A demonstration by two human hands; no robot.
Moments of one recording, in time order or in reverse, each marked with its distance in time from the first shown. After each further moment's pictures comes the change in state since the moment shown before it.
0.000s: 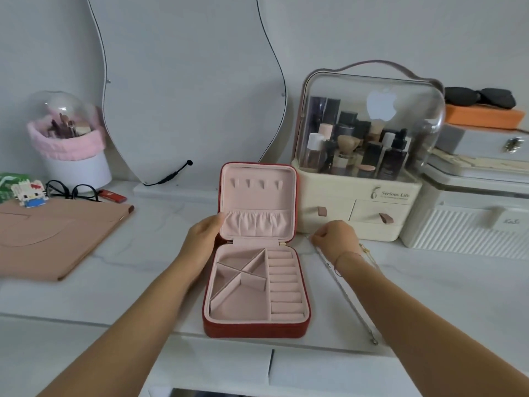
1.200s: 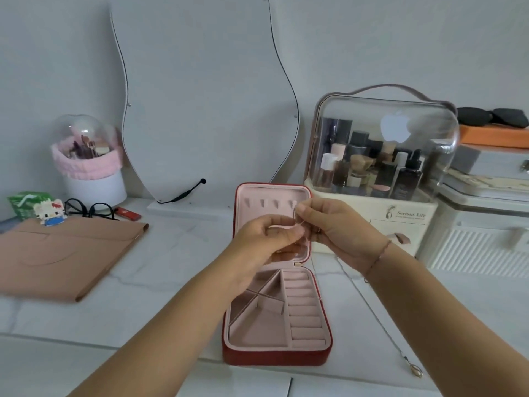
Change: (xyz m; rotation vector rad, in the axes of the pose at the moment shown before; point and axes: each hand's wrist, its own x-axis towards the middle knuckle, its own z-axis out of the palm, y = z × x) left_hand -0.033 0.077 0.035 -0.307 -0.384 -0.027; right_hand -0.033 -0.084 -0.056 0.886 -0.418 -0.348
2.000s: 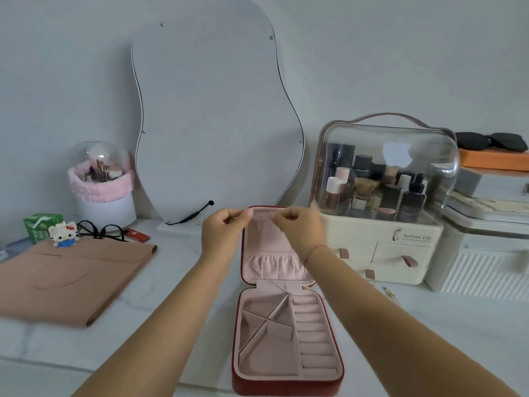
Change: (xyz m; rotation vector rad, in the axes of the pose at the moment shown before) left_hand 0.050 0.009 -0.061 0.239 0.612 0.289; right_hand 0.066 0.013 0.045 -0.286 0.417 -0.075
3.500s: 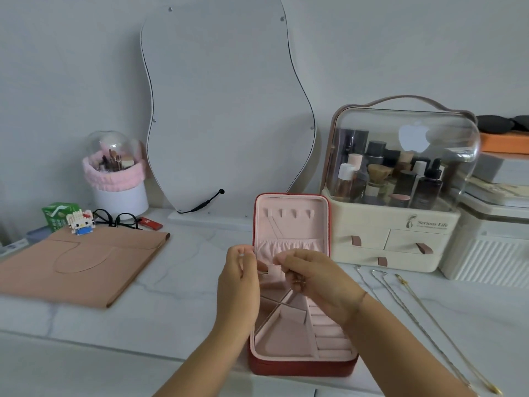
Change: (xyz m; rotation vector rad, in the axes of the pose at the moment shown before) left_hand -0.095 -0.031 -0.017 0.153 -0.024 -0.023; right_hand -0.084 0.019 -0.010 0.436 -0.427 0.367
